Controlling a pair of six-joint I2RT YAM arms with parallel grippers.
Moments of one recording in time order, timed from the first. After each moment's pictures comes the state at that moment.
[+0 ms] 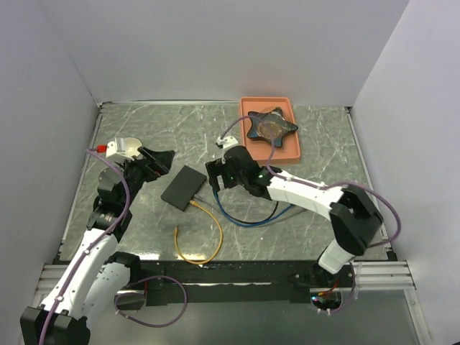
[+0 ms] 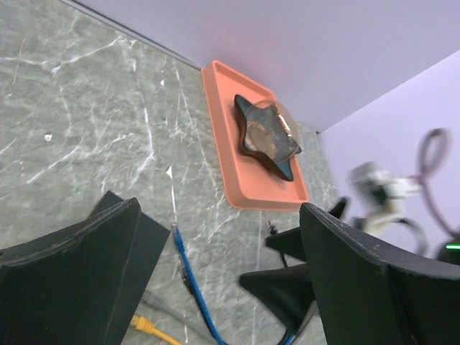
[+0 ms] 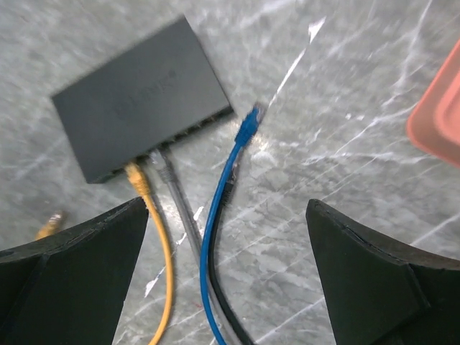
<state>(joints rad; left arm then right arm) -0.21 0.72 0.55 0.12 0.09 -0.71 0.83 1.58 1.10 -0.13 0.13 0.28</state>
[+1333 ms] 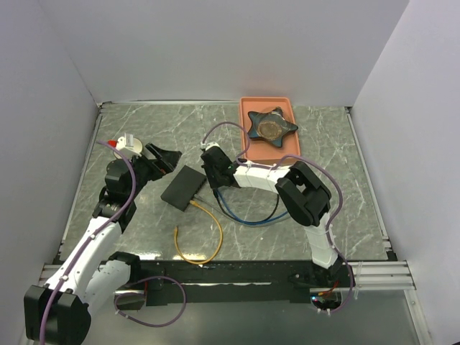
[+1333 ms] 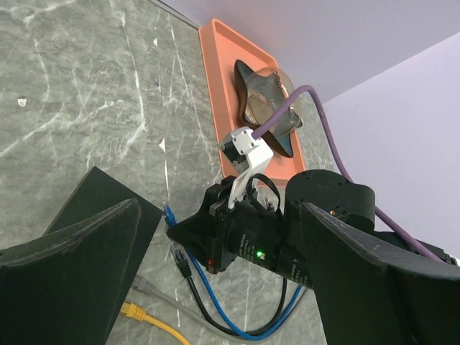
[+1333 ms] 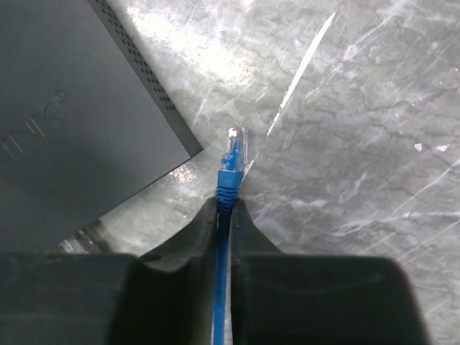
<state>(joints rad) -0.21 0.86 0.57 0.15 0.17 -0.76 0.83 2.07 1.42 -0.24 0.16 0.34</state>
